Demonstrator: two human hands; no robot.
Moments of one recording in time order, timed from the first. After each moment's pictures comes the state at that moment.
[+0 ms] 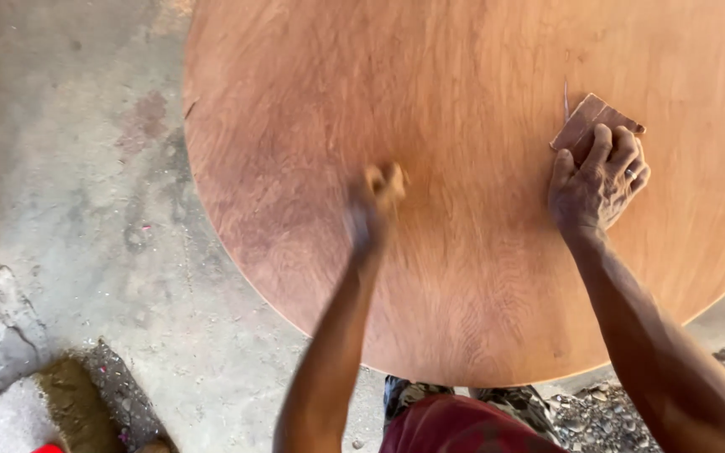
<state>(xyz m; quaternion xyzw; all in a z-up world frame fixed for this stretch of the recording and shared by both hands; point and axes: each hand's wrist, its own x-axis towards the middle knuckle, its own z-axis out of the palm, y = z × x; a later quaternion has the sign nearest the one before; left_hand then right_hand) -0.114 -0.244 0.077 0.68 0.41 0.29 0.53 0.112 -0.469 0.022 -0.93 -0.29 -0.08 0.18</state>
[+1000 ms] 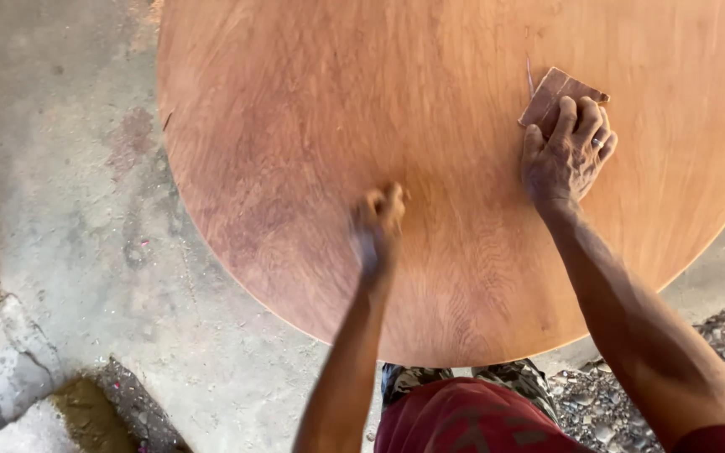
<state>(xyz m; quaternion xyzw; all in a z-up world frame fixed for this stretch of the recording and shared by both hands) -0.138 -0.310 0.047 0.88 0.32 0.31 0.18 0.114 -0.465 0.023 -0.94 -0.27 -0.06 0.19</state>
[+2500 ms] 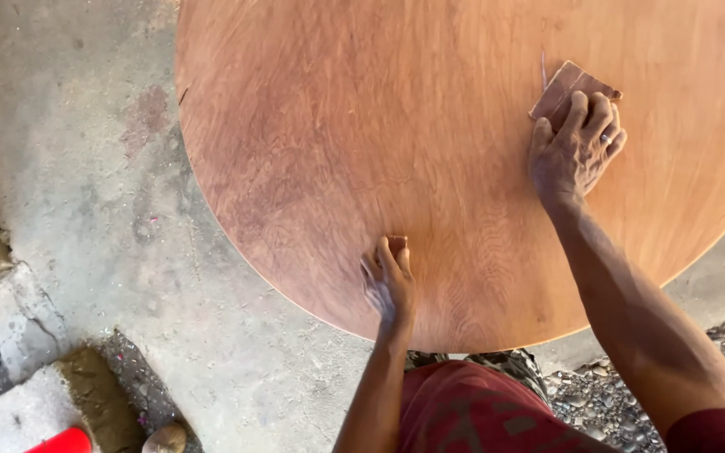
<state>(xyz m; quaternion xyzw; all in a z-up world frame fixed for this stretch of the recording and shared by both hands) -0.199 -0.398 0.034 0.83 0.52 0.20 0.06 0.114 -0.466 0.028 -0.94 -0.29 -0.05 0.19</state>
